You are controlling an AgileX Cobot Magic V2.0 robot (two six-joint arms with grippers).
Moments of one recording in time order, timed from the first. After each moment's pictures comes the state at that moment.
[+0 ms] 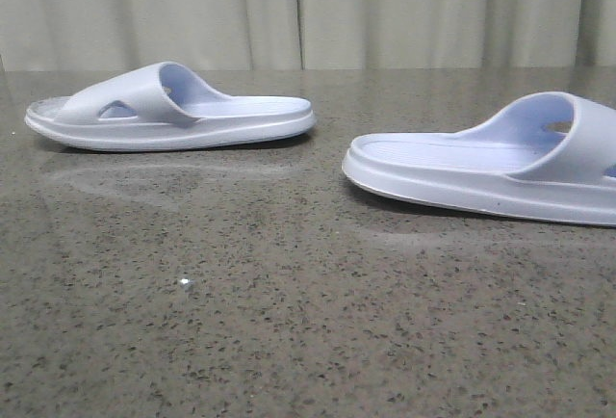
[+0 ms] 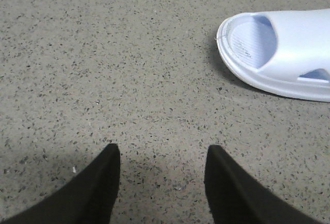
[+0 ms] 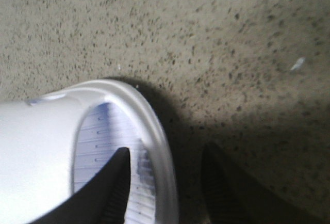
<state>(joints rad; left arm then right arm) 0.00 0.87 -0.54 -0.33 0.41 0.16 -0.48 1.26 -0.65 0.98 0.85 -0.77</state>
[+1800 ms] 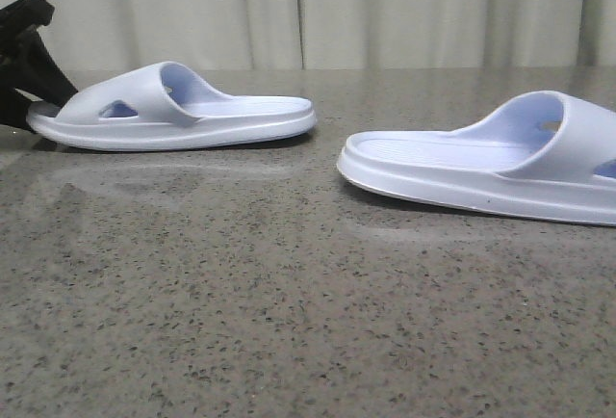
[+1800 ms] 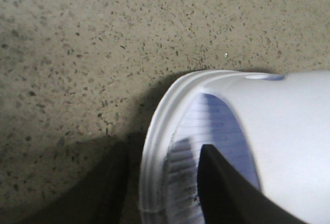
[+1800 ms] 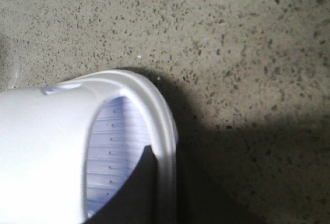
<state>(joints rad) 0.04 1.75 -1.16 -1.01 0.77 0.78 -0.48 1.30 -0.66 1.03 0.91 -0.82</state>
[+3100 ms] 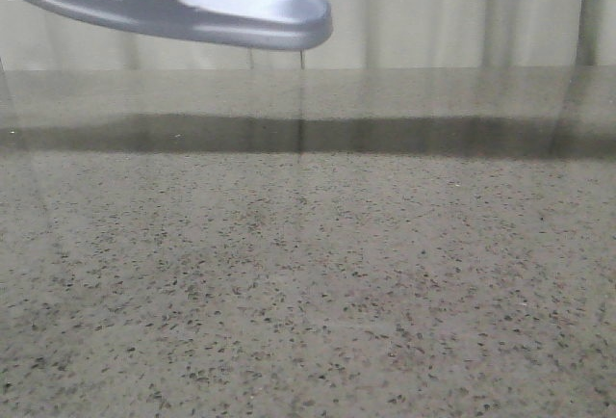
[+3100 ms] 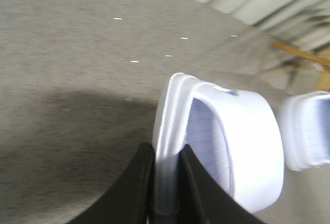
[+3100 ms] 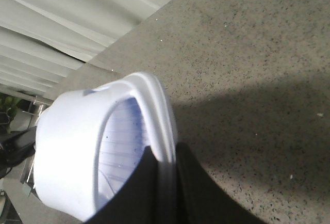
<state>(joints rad) 0.21 1.54 -1.17 -1.28 1.17 0.86 -0.44 1.33 -0.95 1.38 1.14 -0.88</state>
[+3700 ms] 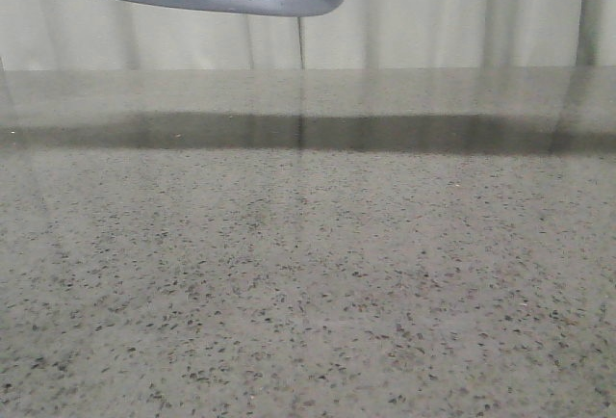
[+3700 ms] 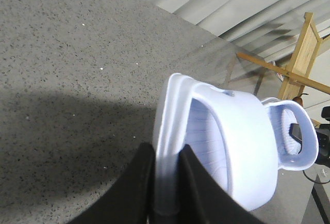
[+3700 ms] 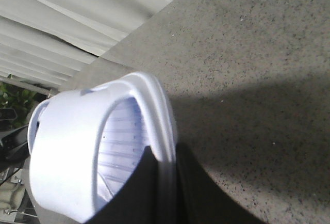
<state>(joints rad) 0.21 1.54 -1.17 -1.34 1.19 0.84 -0.37 1.42 -0.95 1.46 1.12 -0.95</state>
